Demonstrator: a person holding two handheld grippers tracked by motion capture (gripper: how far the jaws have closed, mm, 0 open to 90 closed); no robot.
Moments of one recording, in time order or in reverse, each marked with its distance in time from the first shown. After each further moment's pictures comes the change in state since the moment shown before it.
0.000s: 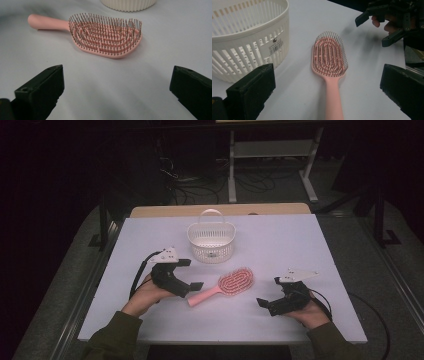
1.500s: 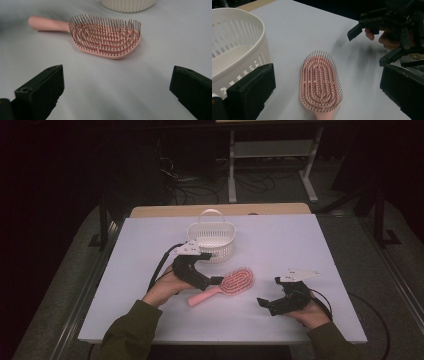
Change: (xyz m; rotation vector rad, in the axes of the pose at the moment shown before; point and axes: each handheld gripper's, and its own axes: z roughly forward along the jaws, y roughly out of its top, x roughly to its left) left arm -0.006 0.034 0.047 -0.018 -0.069 0.038; right arm -0.001 0.000 -0.001 -0.007 0.002 0.005
